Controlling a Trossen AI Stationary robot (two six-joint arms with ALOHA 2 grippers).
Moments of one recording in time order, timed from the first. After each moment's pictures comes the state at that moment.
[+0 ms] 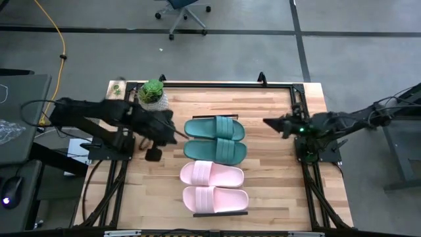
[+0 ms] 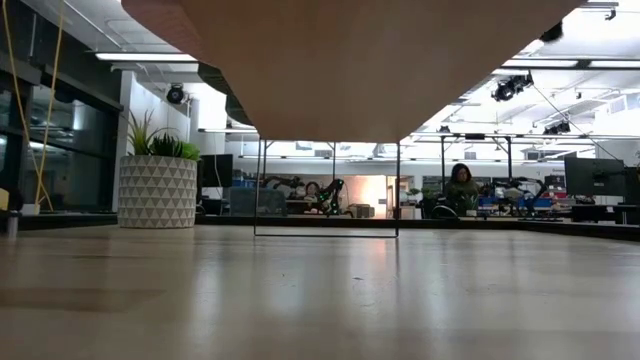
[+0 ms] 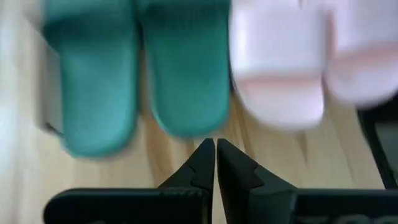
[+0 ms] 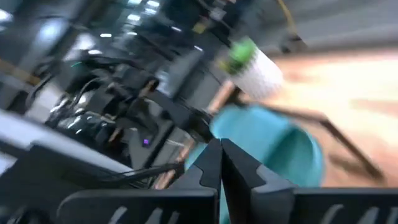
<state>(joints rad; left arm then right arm) -0.06 1.24 1.37 -1.11 0.00 0.00 0.31 0.66 0.74 -0.29 0.59 1.05</state>
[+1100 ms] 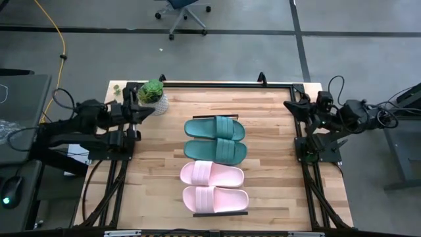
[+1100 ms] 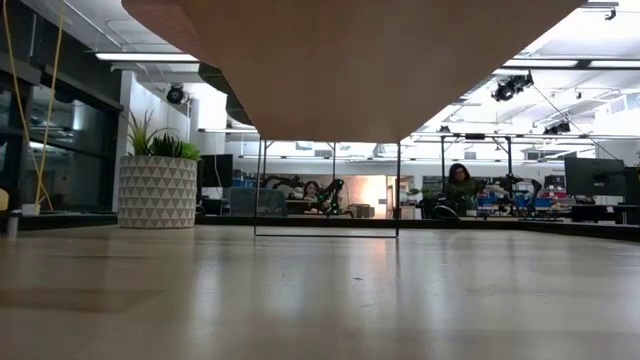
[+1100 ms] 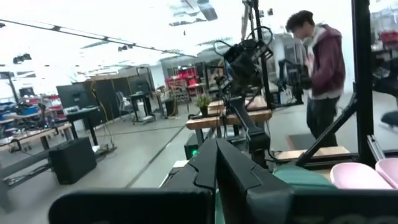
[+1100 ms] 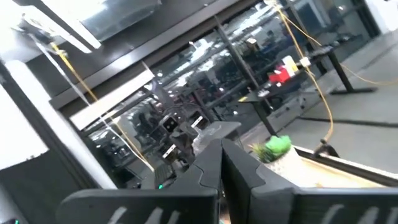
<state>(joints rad) 0.20 0.38 0.59 -0.04 -0.08 0.21 0.31 0.45 0.74 -0.01 0.59 0.42</state>
